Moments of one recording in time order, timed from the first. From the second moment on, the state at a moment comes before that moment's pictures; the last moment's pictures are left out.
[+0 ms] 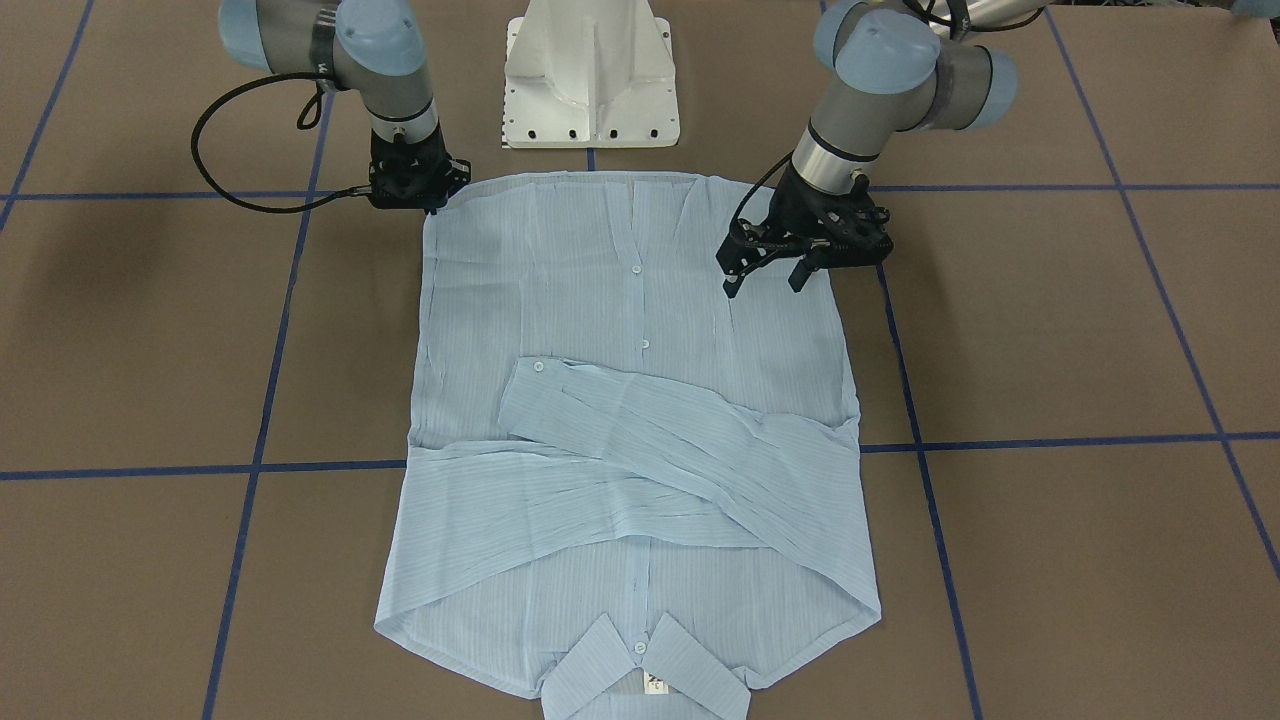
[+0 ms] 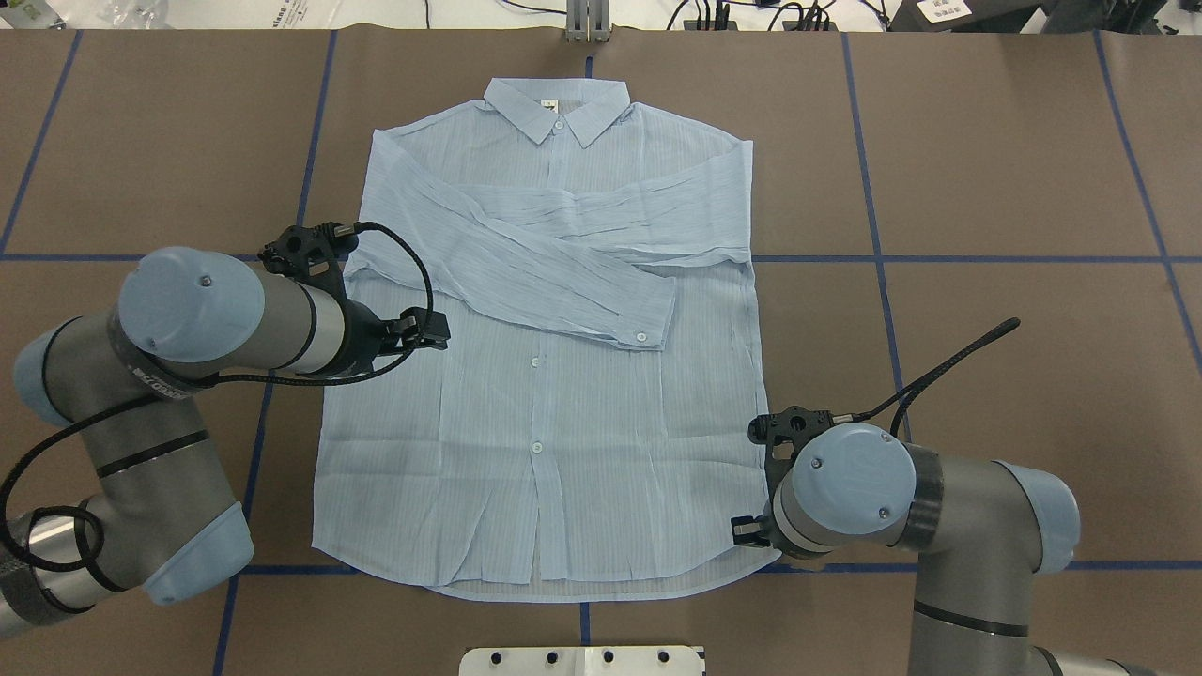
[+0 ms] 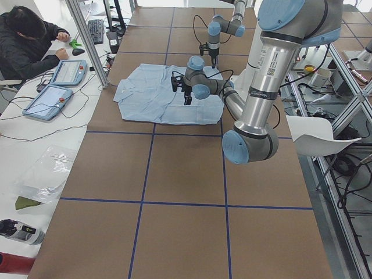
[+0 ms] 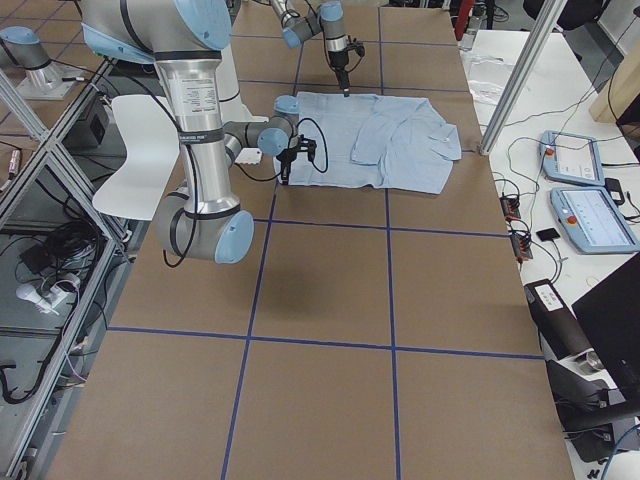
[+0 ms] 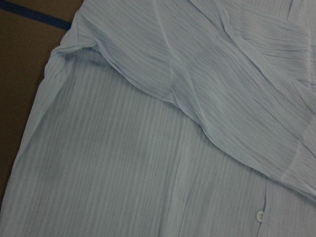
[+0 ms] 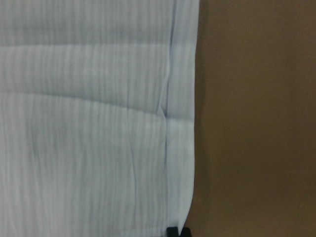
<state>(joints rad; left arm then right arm) -0.56 -1.90 -1.87 -1.96 -1.81 -1.50 0.27 -1.32 1.98 -1.56 1.82 1.31</state>
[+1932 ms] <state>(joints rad) -0.34 -1.66 -1.98 -1.91 -1.78 -1.57 0.29 -1.30 2.06 -1.56 1.81 1.37</state>
